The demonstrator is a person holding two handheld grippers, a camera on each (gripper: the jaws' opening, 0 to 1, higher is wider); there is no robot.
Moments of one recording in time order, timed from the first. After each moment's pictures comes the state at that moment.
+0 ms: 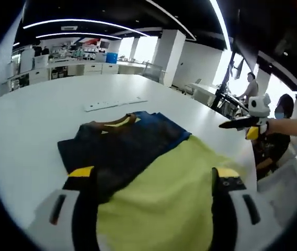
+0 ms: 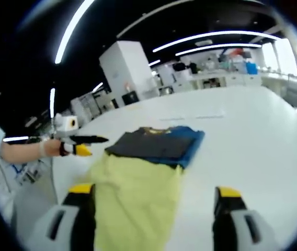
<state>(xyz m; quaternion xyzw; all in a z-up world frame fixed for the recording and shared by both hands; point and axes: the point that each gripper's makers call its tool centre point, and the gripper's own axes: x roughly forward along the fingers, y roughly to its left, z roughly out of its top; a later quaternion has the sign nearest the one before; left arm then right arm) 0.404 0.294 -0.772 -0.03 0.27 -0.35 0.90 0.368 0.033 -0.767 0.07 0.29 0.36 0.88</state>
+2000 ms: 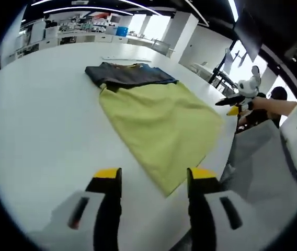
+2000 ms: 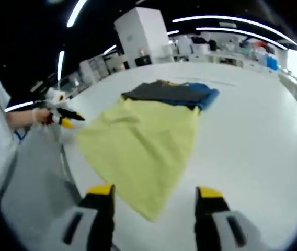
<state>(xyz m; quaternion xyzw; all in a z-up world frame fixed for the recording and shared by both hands) 0.220 0.368 -0.820 -0.05 0.39 -0.34 0.85 0.257 0.011 -0.823 -0.04 0.40 0.40 0.83</state>
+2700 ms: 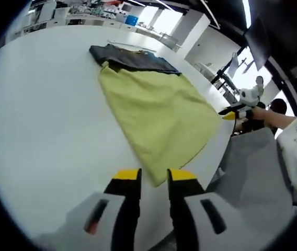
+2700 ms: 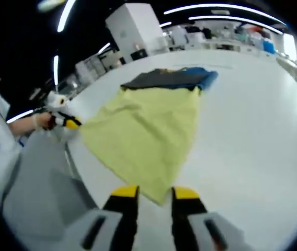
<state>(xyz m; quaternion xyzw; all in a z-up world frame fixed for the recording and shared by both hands) 0.203 0.357 -0.840 -0.11 0.44 -0.32 0.83 0.234 0.012 -0.837 0.00 0.43 0.39 0.81</state>
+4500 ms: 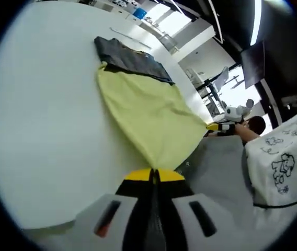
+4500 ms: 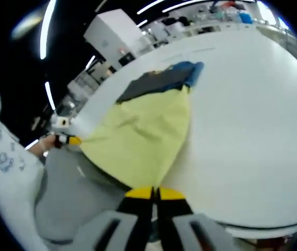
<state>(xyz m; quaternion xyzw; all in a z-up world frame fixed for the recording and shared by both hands) 0.135 0.358 -0.807 -0.23 0.48 -0.35 0.78 0.164 0.002 -0.811 0.12 0.49 0.36 0.79</state>
